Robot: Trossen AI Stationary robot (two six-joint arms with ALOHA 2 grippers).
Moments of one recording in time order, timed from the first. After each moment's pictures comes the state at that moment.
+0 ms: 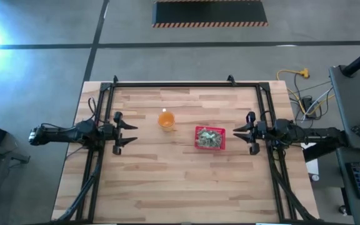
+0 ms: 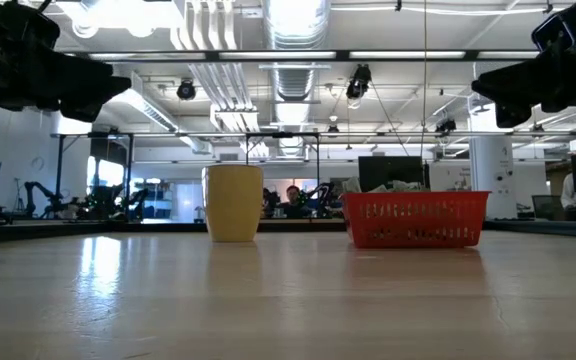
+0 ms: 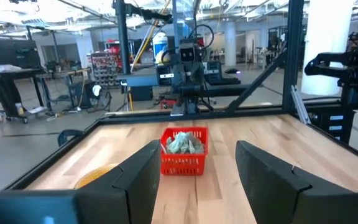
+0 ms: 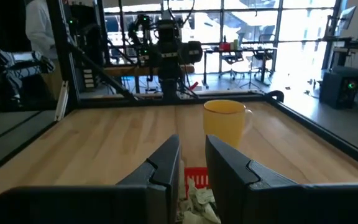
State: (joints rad) left arm -0.05 0.03 0.01 0.06 -0.07 0.07; right arm 0.01 0.00 0.01 0.01 0.03 0.07
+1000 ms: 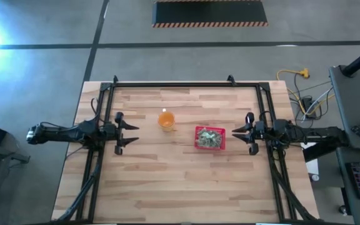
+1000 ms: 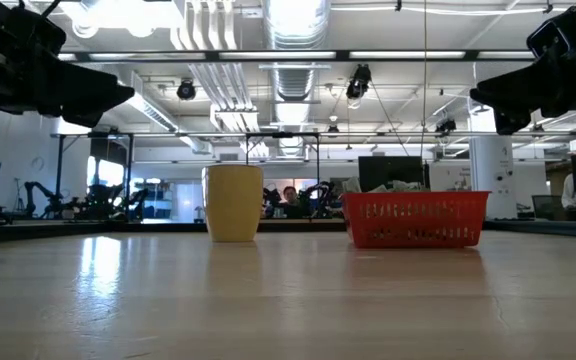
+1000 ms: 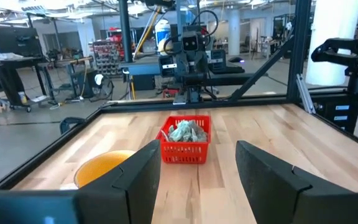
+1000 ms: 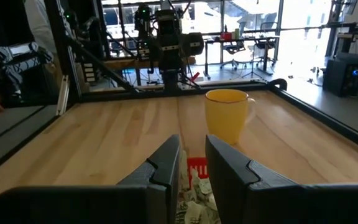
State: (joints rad) left arm -0.05 0.09 0.01 0.07 -0.09 0.06; right arm 0.01 0.04 0.01 0.01 0.03 0.10
